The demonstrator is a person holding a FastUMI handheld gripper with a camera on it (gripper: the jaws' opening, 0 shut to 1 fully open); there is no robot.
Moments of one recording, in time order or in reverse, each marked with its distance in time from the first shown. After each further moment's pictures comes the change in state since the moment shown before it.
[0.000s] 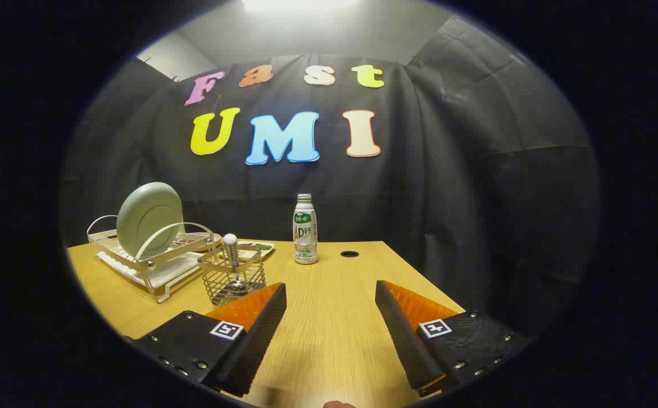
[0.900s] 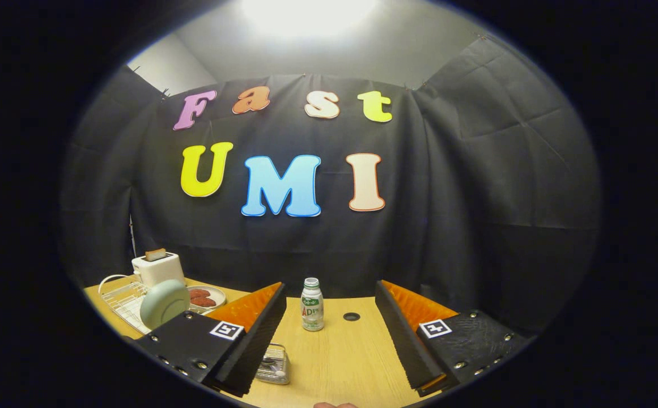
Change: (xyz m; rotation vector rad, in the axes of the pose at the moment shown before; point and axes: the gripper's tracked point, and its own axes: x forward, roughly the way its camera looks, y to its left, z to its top) arm -0.004 0.053 0.227 -0.019 -0.073 -0.023
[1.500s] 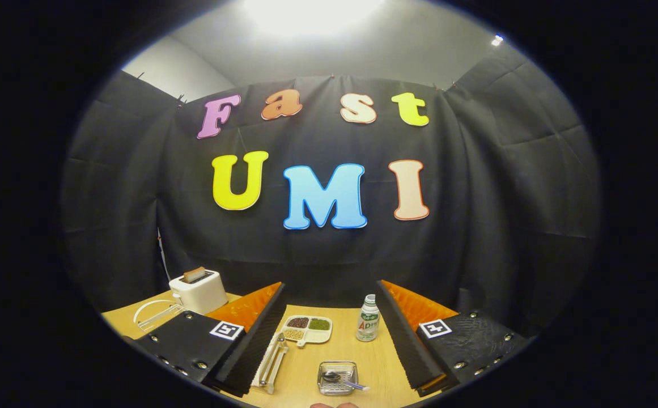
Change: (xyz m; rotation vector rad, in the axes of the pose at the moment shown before) arm 0.018 0.113 0.043 0.020 0.027 0.124
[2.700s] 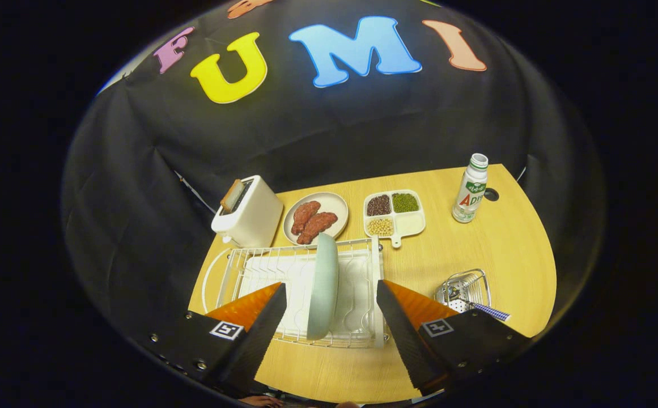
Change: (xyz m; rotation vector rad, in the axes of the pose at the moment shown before) arm 0.053 0.160 -0.123 0.260 0.843 0.148
